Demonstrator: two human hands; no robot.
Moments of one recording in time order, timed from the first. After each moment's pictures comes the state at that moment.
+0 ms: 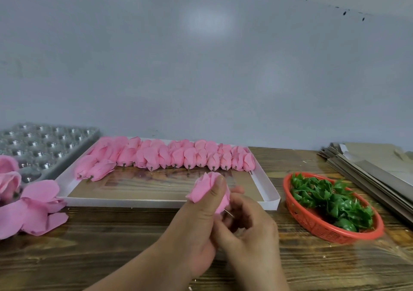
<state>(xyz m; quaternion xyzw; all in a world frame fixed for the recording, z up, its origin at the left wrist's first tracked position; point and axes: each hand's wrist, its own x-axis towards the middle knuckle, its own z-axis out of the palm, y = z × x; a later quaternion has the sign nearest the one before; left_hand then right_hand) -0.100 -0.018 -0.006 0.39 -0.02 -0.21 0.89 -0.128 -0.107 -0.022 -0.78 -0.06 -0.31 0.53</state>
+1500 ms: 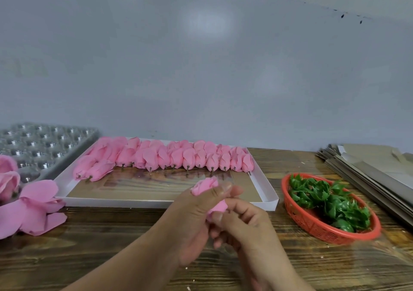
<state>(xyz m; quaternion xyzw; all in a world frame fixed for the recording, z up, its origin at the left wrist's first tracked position) -0.093 -0.006 0.002 0.48 -0.11 -0.21 0.84 -0.127 -0.115 -0.009 -0.62 -0.09 -0.02 0.78</state>
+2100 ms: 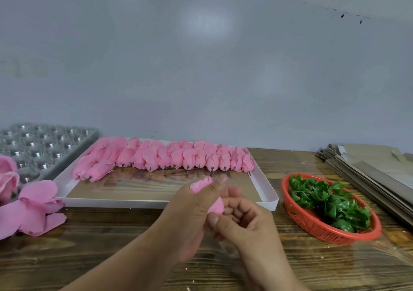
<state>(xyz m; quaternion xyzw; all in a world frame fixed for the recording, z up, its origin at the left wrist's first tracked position) -0.090 -0.004 0.001 0.53 -0.15 -0.17 0.82 -0.126 -0.115 -0.009 -0.64 -0.07 -0.08 0.76</state>
